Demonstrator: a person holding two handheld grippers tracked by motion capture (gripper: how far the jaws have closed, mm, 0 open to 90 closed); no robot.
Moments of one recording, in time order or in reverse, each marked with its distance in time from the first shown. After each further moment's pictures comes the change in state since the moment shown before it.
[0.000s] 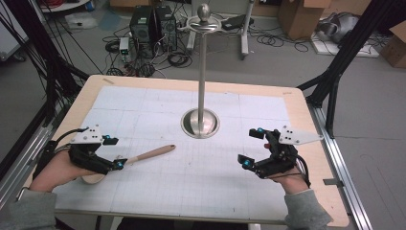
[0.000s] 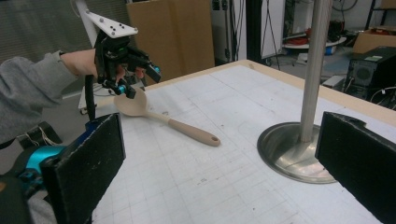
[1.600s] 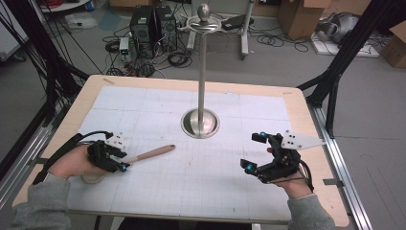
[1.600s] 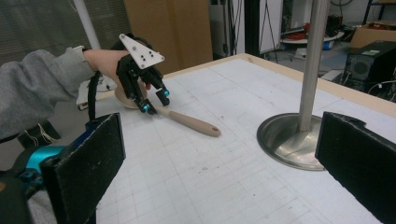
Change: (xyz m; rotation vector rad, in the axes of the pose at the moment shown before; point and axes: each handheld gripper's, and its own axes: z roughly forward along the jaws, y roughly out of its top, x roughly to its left) left arm 0.014 -0.010 0.054 0.419 -0.042 0.144; right arm 0.005 -0.006 -0.008 0.017 -0.012 0.003
